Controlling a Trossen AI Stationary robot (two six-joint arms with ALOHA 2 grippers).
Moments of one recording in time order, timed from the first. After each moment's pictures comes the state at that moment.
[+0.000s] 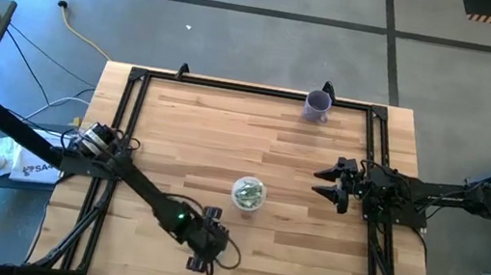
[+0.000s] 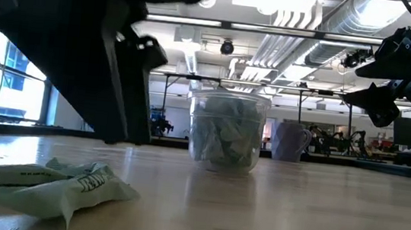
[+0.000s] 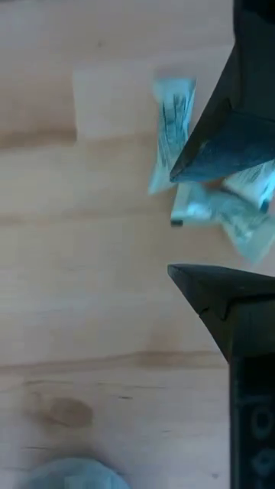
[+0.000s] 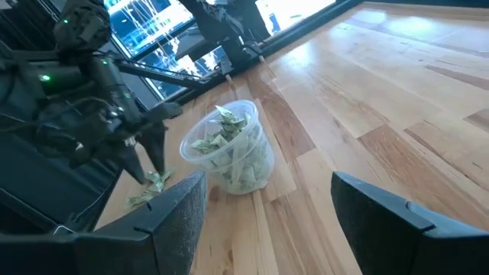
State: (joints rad) left arm -0.54 1.93 1.28 -0.42 -0.20 -0.40; right arm 0.00 0.23 0.01 0.02 0.01 0.52
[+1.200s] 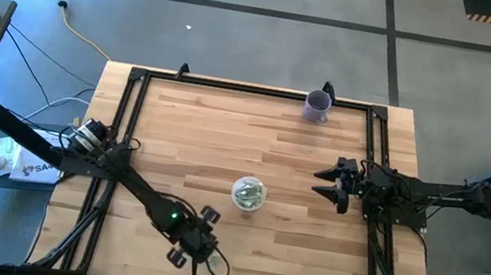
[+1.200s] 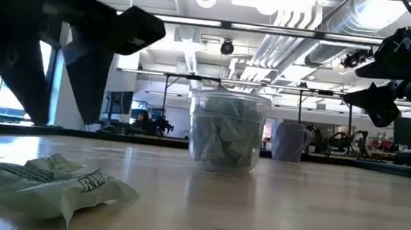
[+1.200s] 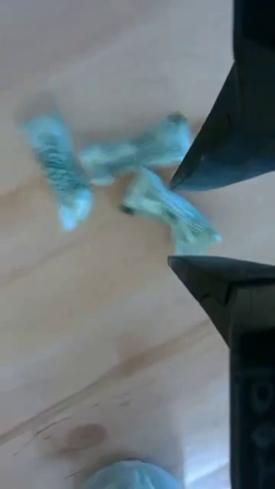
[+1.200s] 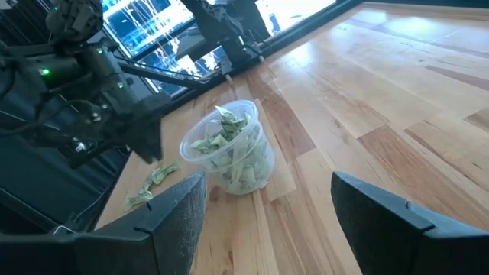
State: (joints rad) left arm -0.58 1.87 1.28 -0.60 -0.15 -0.03; right arm 0.00 0.23 0.01 0.02 0.01 0.52
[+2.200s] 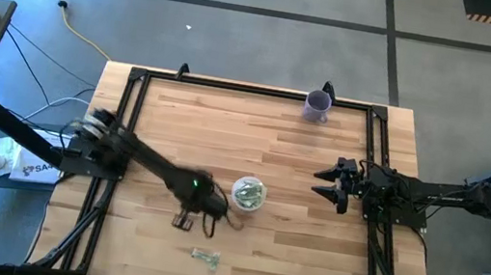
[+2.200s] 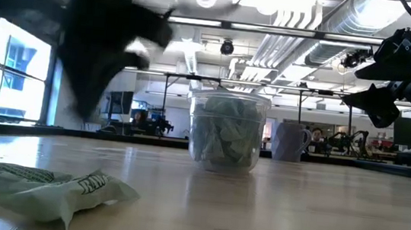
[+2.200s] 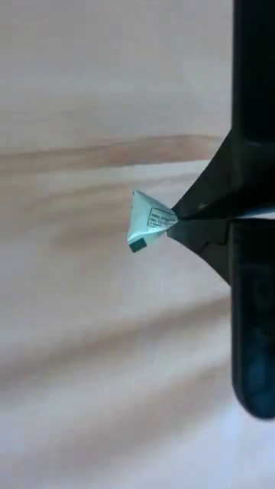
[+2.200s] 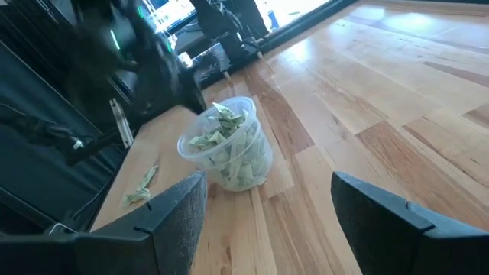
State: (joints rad) left arm -0.32 1.85 1.28 -0.99 -0.07 -0.12; right arm 0.00 0.24 0.01 0.02 0.01 0.52
